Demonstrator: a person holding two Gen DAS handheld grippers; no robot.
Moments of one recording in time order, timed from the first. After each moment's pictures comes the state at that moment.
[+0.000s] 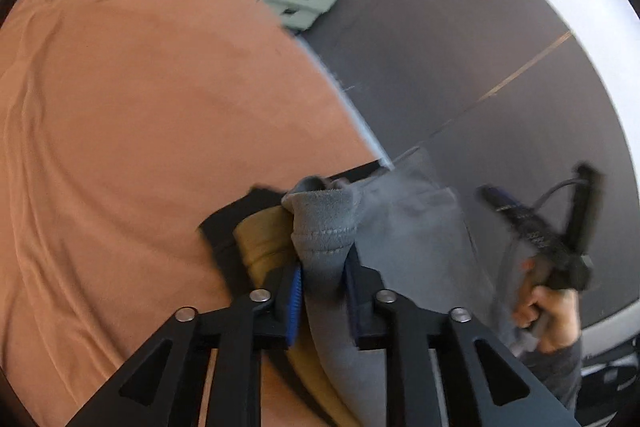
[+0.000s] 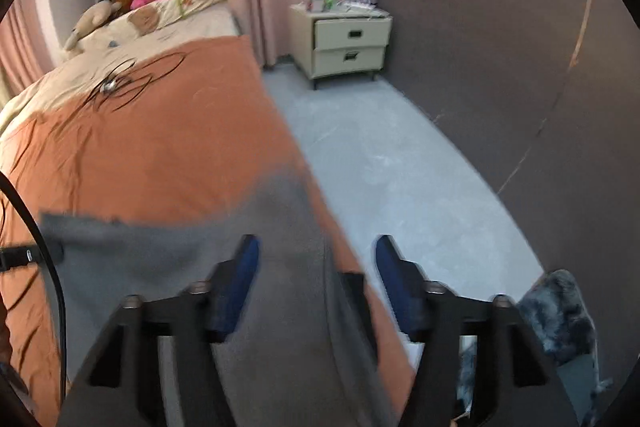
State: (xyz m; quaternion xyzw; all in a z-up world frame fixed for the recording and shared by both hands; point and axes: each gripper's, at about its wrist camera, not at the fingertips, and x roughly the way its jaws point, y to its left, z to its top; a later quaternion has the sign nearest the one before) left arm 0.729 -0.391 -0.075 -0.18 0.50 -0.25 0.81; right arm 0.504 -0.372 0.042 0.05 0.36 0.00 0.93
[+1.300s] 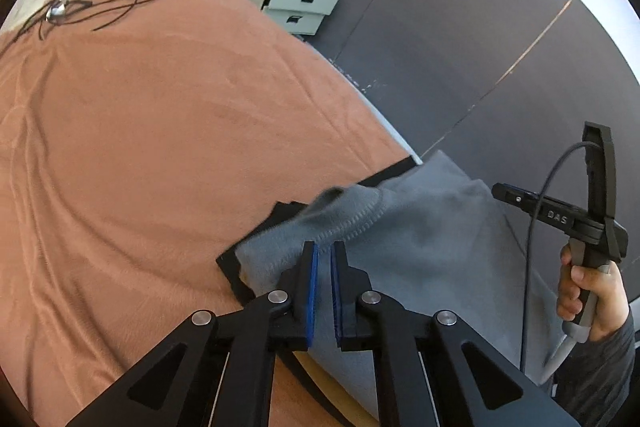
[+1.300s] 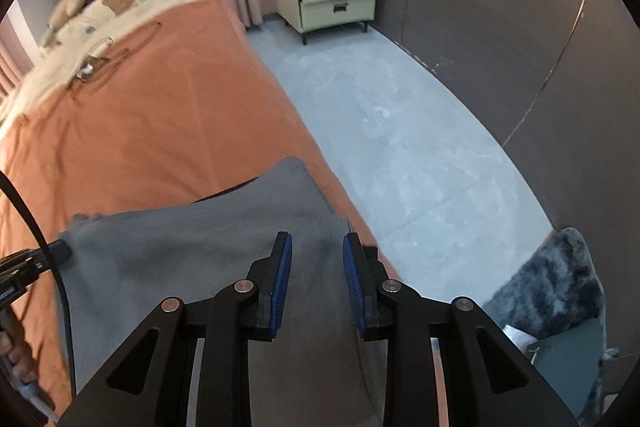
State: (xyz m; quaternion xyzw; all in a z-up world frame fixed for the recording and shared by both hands) left arm 0.737 -0.416 -0.081 -0.12 0.48 -0.22 0.84; right arm 0.563 -0.428 0.057 0.07 0.45 0.02 0.89
